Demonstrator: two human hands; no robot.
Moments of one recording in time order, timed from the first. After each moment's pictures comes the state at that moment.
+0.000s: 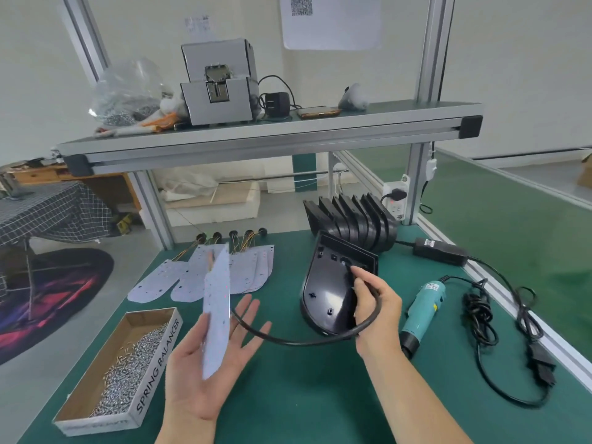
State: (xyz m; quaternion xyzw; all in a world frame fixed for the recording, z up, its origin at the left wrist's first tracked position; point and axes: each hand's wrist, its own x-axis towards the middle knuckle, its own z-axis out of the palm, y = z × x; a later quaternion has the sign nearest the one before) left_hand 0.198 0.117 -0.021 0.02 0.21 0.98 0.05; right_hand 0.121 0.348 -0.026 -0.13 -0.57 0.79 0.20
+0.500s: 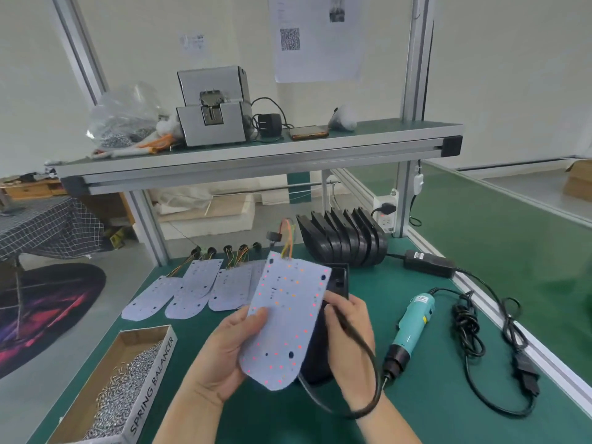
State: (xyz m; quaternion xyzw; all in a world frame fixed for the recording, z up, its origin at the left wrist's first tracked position) left_hand 0.184 0.152 0.024 0.03 0.55 0.83 0.08; right_hand 0.175 0.331 0.005 -0.01 -0.71 0.67 0.21
